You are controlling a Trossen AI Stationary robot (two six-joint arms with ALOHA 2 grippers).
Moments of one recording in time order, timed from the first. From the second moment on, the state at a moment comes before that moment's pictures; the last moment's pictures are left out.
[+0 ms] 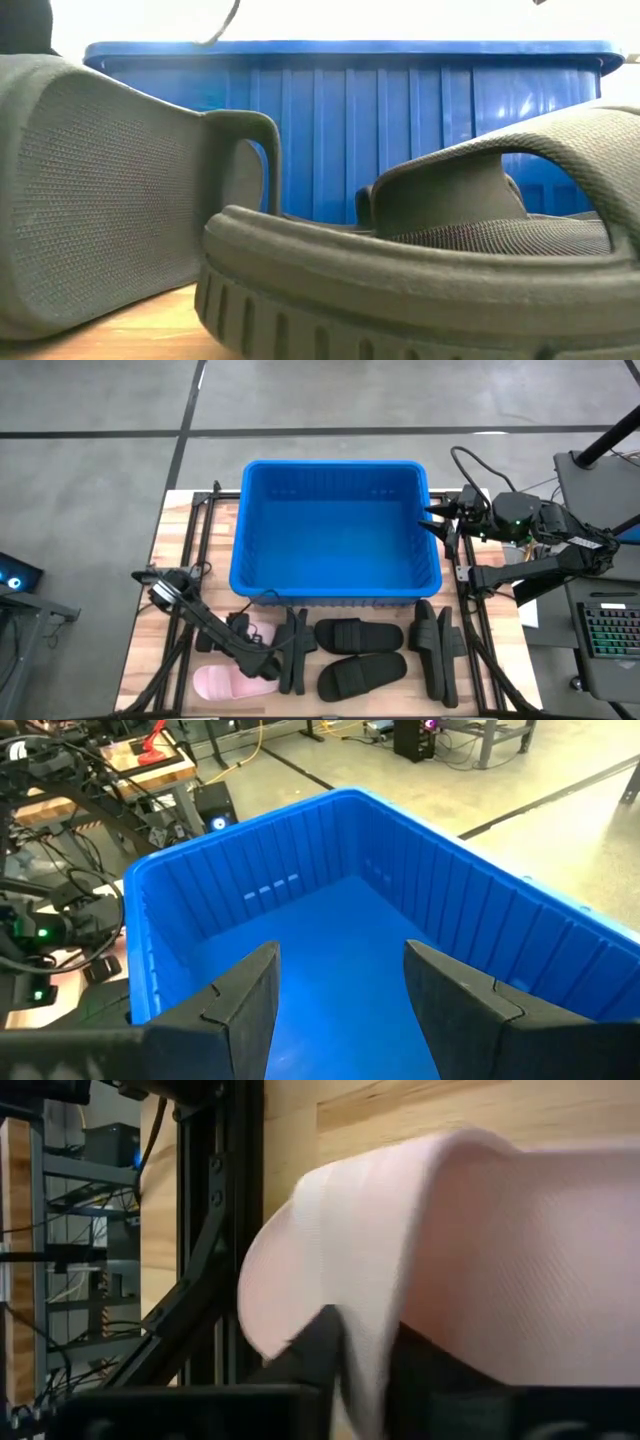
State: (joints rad) left arm -0.66 2.00 1.32 -1.55 0.15 -2.09; right arm -0.02 0.77 1.21 -0.81 0.36 0.29
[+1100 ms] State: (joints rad) left arm -0.48 1.20 1.42 -0.44 -0.61 -0.41; right arm -0.02 0.77 1.21 -0.80 0.36 0.40
